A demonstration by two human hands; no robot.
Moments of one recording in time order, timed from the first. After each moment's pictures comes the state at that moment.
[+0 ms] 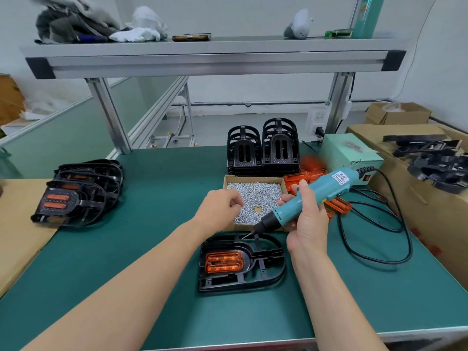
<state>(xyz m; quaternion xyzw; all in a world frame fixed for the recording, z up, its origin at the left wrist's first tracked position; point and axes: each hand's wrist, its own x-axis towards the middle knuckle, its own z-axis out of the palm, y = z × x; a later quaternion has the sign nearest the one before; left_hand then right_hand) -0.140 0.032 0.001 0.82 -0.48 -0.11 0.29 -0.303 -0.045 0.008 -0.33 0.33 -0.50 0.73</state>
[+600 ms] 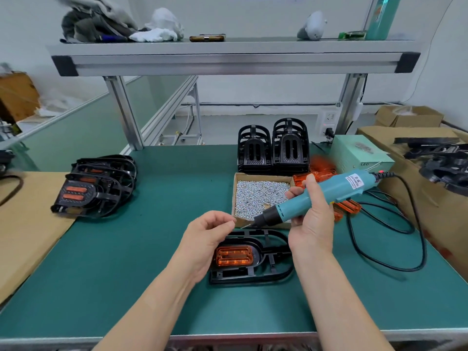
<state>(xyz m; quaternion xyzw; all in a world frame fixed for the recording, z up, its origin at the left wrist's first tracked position) -0.185 0.121 -0.012 0.59 -0.20 -0.34 0.70 -0.298 -0.023 0.025 -0.28 0.30 -0.51 0.76</state>
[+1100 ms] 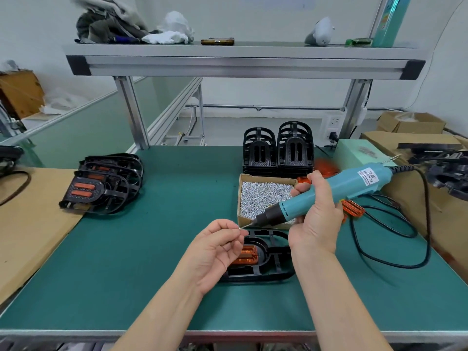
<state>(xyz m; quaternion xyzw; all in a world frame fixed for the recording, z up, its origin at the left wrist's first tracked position) -0.200 0.136 -0.008 0.40 -0.08 -0.47 0.78 -0.297 0.005 0.054 -0.29 0.29 -0.56 0.72</state>
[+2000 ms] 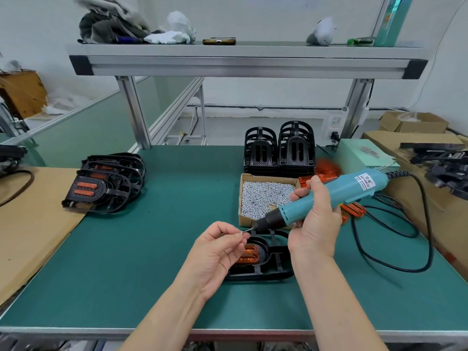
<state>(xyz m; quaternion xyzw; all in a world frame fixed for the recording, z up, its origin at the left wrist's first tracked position) -0.210 0.139 -0.013 0.42 -0.09 -0.43 0.80 -0.298 0.007 0.044 -0.29 0.30 -0.55 0.72</state>
